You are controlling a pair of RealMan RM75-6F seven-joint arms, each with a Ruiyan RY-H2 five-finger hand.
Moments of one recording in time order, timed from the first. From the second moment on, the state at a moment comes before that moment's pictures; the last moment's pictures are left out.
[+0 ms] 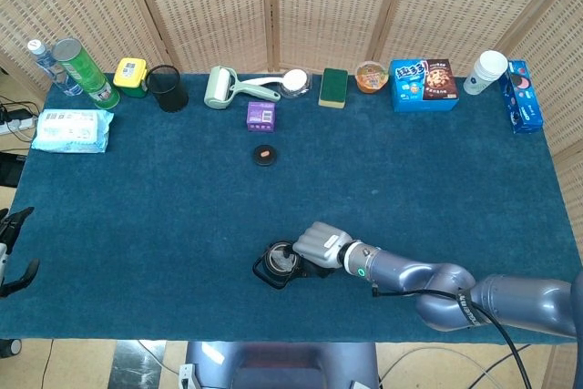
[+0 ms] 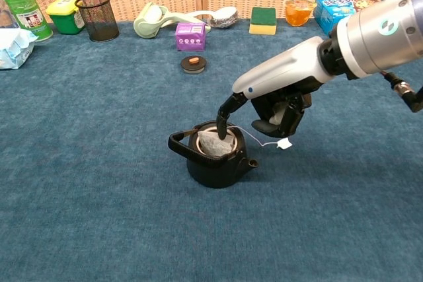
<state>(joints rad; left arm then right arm) -0.09 -0.96 -0.01 -1.69 1.44 1.39 -0.02 1.23 -1.21 0.03 -1.75 -1.13 0.36 -0.11</state>
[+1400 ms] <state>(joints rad) -0.09 -0.97 -0.01 -1.66 1.44 1.38 -0.05 1.33 -1.25 -0.03 -1.78 -0.97 0.42 -0.18</state>
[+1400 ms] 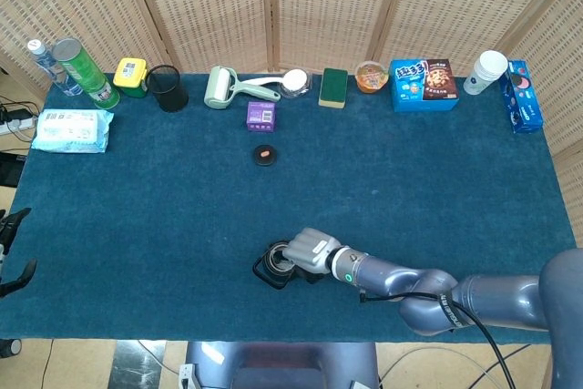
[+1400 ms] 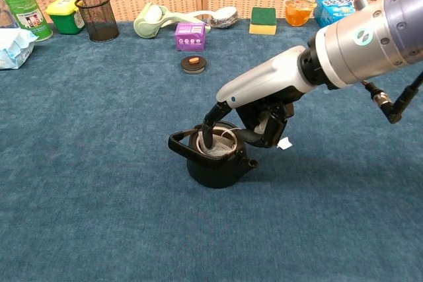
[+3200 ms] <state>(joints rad) -0.11 -0.99 -0.01 -1.67 1.45 1.37 -0.04 1.20 -1.08 0.01 -1.86 -1.04 0.54 -0.06</state>
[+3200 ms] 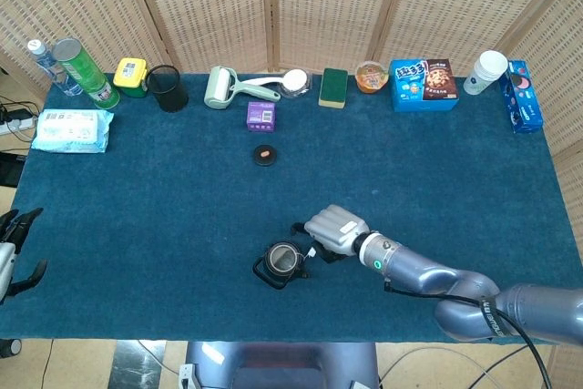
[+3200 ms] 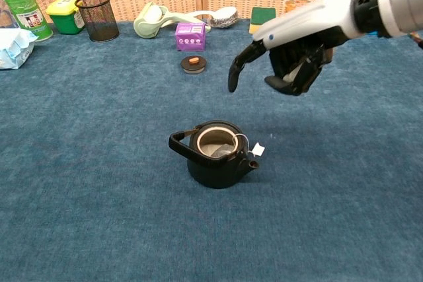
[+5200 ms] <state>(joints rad) 0.01 -1.12 0.02 -1.55 1.40 1.46 -0.04 0.28 -1.29 -0.02 -1.62 -1.34 1.63 -0.26</state>
